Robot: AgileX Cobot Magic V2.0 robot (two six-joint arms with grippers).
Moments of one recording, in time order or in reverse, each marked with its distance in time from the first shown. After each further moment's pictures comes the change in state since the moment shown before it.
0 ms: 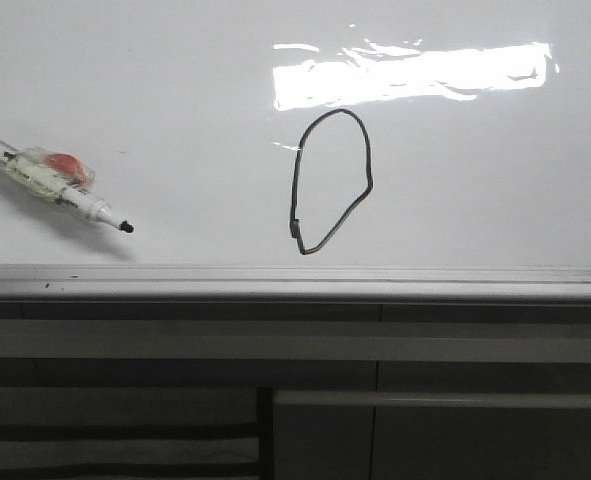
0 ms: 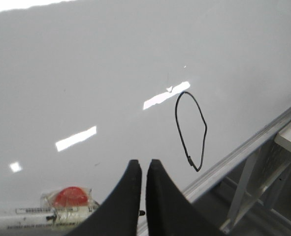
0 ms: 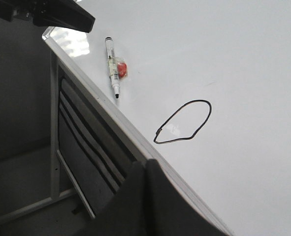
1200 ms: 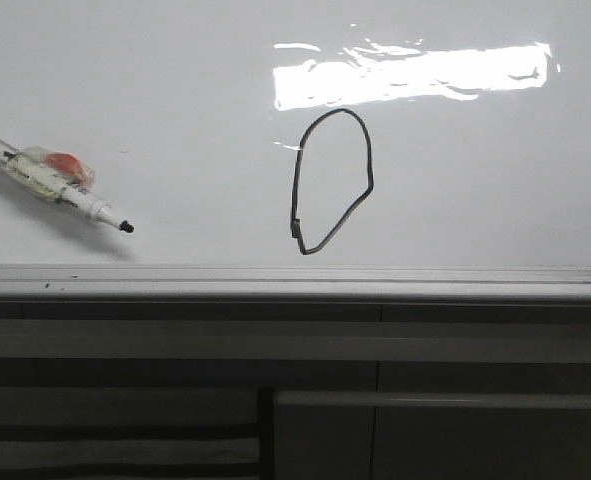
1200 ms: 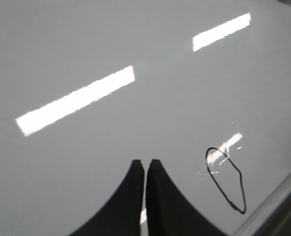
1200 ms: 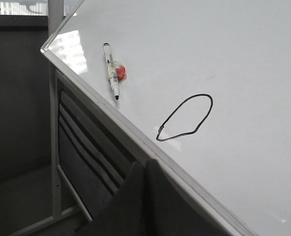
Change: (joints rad) left arm 0.000 -0.361 0.000 0.161 0.115 0.013; right arm 0.000 -0.130 0.139 0.044 -0.080 0.004
